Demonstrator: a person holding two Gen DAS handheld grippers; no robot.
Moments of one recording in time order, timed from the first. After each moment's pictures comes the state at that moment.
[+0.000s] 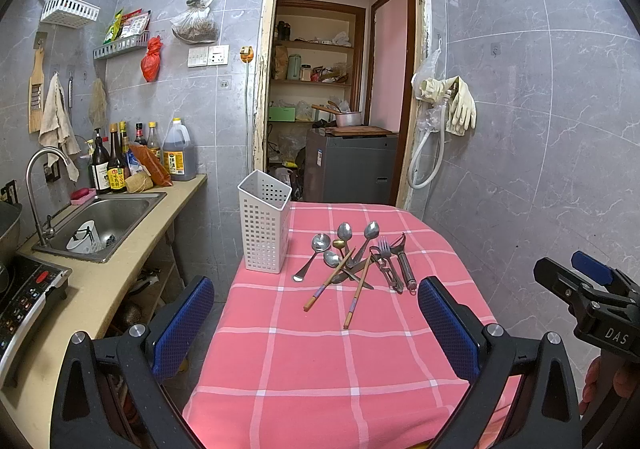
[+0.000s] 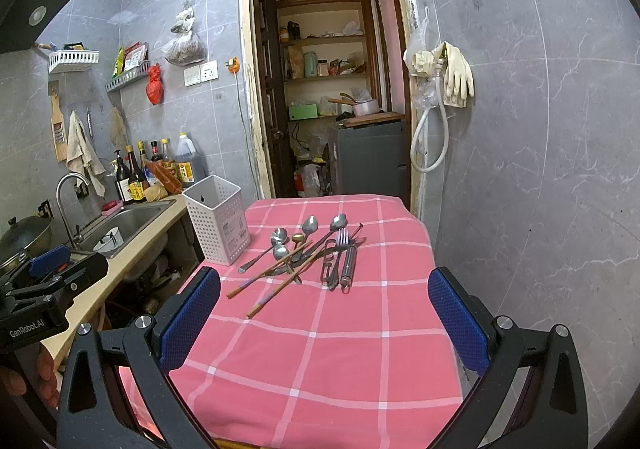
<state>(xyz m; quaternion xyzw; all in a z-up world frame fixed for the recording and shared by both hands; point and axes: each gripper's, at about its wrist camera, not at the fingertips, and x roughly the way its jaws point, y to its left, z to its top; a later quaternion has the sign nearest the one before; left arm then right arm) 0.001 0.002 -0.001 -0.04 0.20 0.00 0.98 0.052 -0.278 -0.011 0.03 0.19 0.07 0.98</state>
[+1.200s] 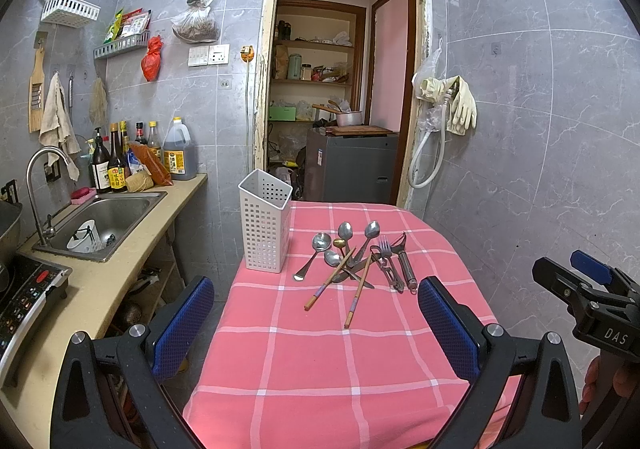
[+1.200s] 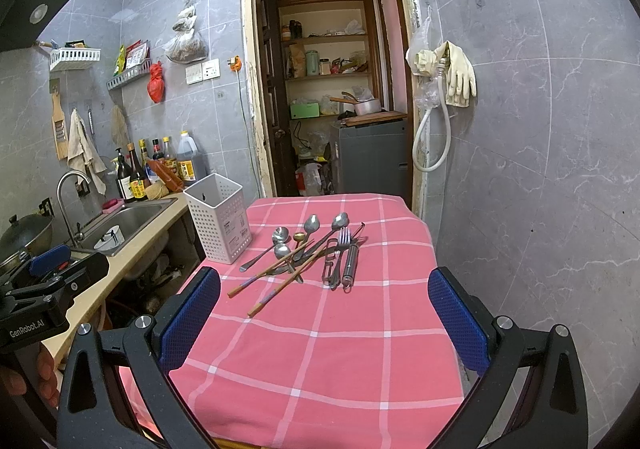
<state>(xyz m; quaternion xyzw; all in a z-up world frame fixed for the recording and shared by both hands) 0.001 0.002 -0.001 -0.04 0.20 0.00 0.98 0.054 -0.277 -0.010 0.03 0.19 0.07 0.98</state>
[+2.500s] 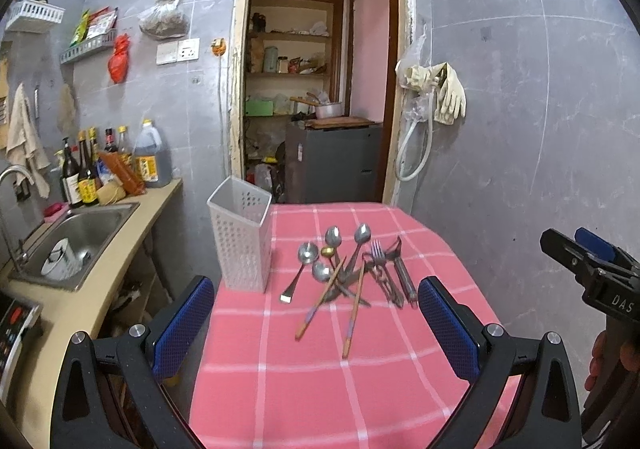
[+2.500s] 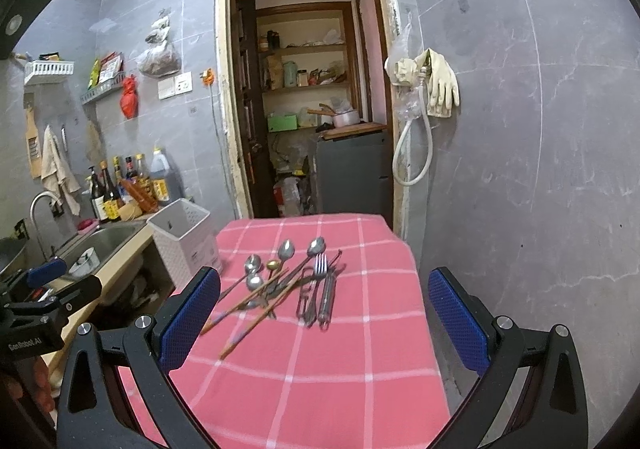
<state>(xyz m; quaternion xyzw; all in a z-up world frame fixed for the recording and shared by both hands) 0.075 0.001 -0.003 -0.02 0.21 -0.04 0.98 0.110 -0.285 -0.002 0.04 0.17 0.03 0.98</state>
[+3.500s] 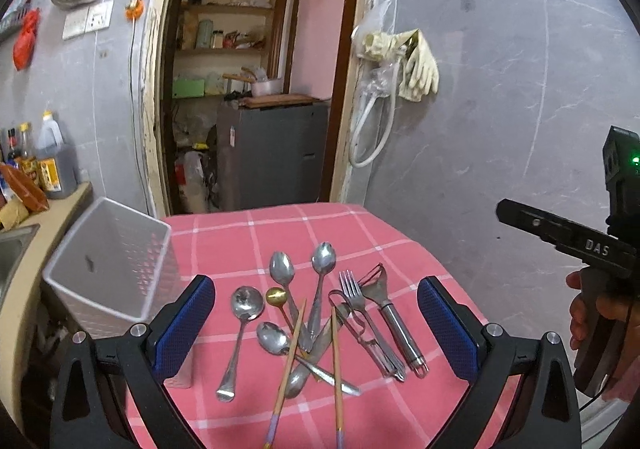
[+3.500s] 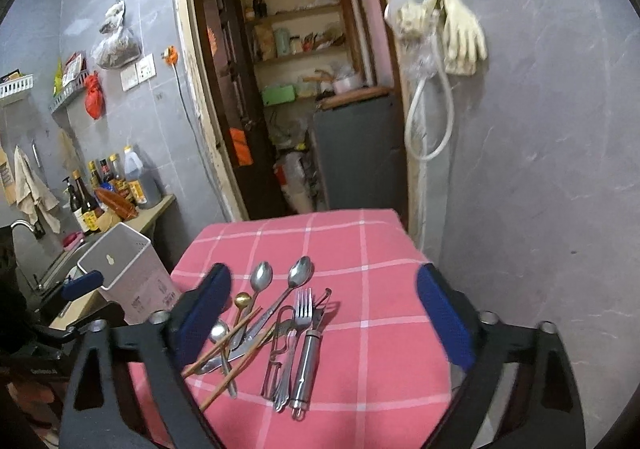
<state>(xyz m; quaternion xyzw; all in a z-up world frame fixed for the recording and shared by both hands) 0.272 -0.025 -0.050 -0.02 0.26 -0.16 0.95 0.321 -0.315 -0.032 0.08 0.25 0.06 0.96</state>
